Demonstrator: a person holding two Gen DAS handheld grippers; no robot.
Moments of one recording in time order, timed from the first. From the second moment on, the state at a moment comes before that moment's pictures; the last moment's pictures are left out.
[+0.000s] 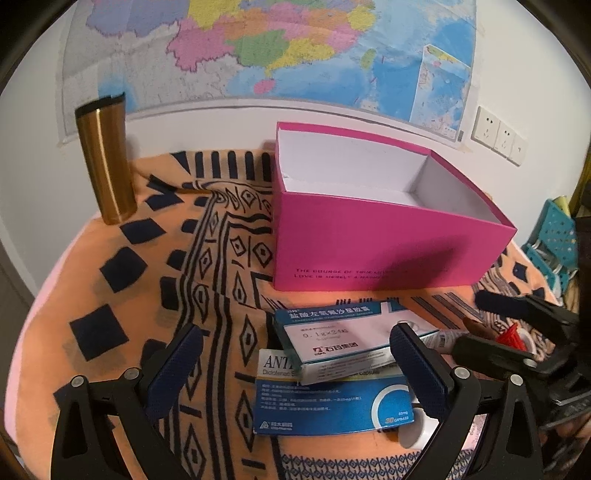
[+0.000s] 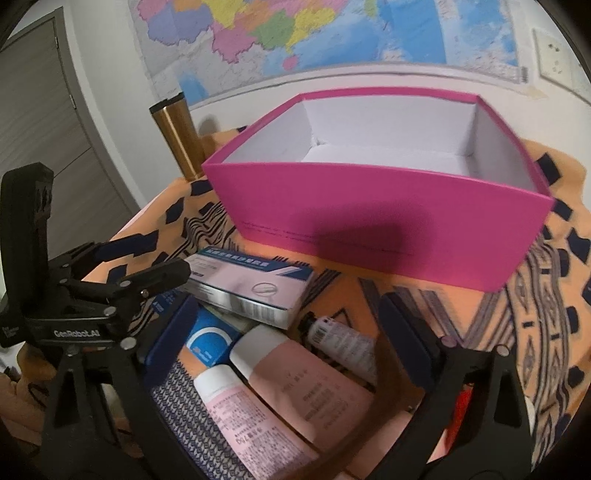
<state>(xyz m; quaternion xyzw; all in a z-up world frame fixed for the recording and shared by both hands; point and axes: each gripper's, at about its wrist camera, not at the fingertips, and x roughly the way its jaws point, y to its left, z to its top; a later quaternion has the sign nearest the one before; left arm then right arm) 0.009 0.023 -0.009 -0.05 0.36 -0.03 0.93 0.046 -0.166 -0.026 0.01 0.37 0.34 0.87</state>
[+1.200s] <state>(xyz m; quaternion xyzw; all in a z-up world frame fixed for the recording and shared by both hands) 0.010 0.014 -0.002 -0.03 0.38 -0.15 0.91 0.061 -0.134 -0.037 -0.03 0.40 0.38 0.83</state>
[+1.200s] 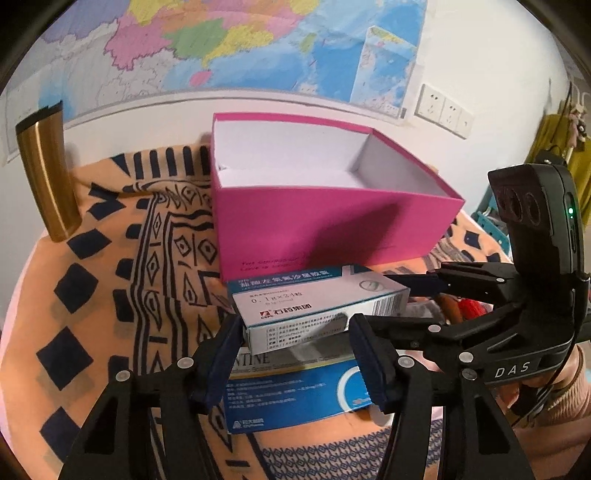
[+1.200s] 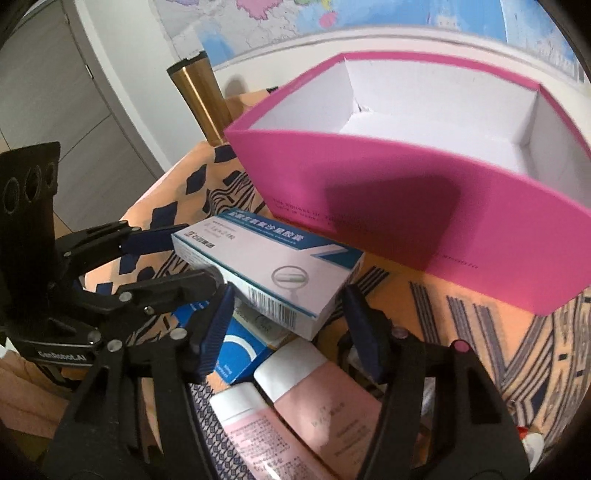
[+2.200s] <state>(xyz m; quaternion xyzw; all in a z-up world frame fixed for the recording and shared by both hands) 0.097 0.003 0.053 0.02 0.31 -0.15 0.94 0.129 -0.140 0.033 -0.07 0.30 0.37 0.88</state>
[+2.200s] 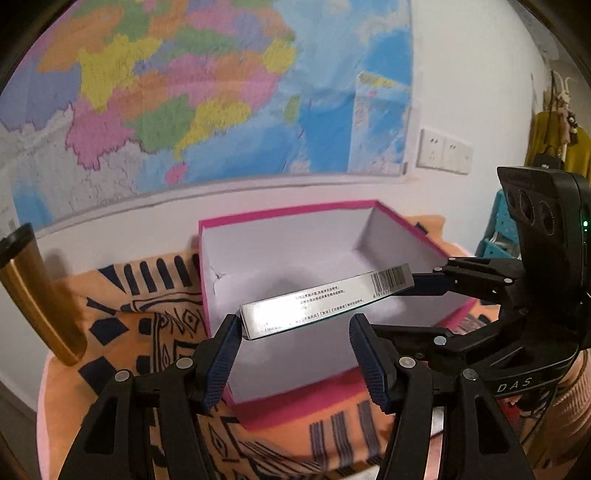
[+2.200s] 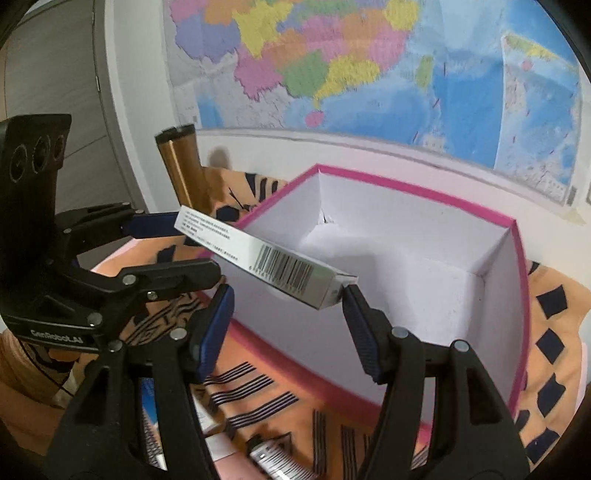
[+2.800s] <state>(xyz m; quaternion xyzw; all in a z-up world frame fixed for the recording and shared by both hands) 0.095 0.018 0.039 0.01 0.31 -0.11 0.95 0.140 -0.155 0.015 -0.03 0.33 0.36 0.87</state>
